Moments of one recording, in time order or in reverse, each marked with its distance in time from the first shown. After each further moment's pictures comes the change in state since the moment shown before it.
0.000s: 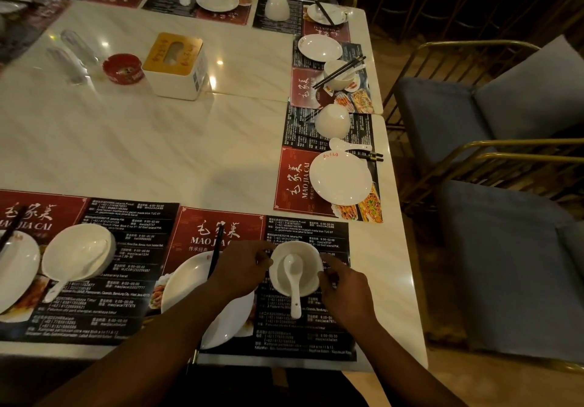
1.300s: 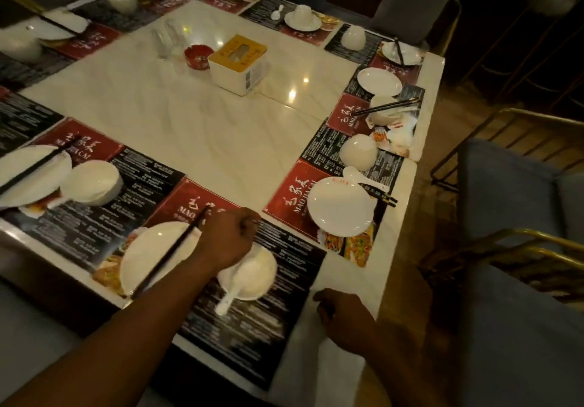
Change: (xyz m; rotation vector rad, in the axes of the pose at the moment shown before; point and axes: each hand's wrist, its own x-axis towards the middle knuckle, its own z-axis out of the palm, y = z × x) left_hand 0.025 0.073 0.036 0.007 0.534 -0.193; right_hand 0.088 0.110 -0.091 -0.264 -0.675 -0.282
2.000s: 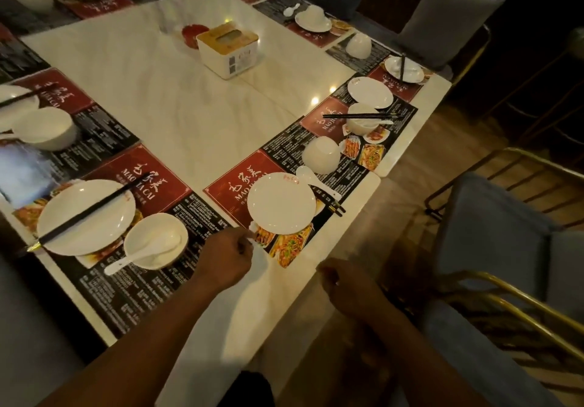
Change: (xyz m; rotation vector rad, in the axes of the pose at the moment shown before) left_hand -0.032 0.122 0.155 -0.050 0.151 -0.221; right_hand 0.030 0.127 -0.166 -0.194 -0.008 -0.209
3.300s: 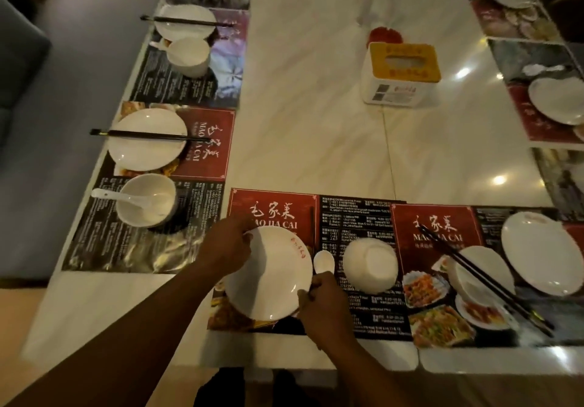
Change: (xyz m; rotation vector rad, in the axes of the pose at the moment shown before) left_hand 0.126 0.027 0.064 0.165 0.395 -0.774; right_hand 0.246 0.010 -0.078 0.083 -0.398 -0.255
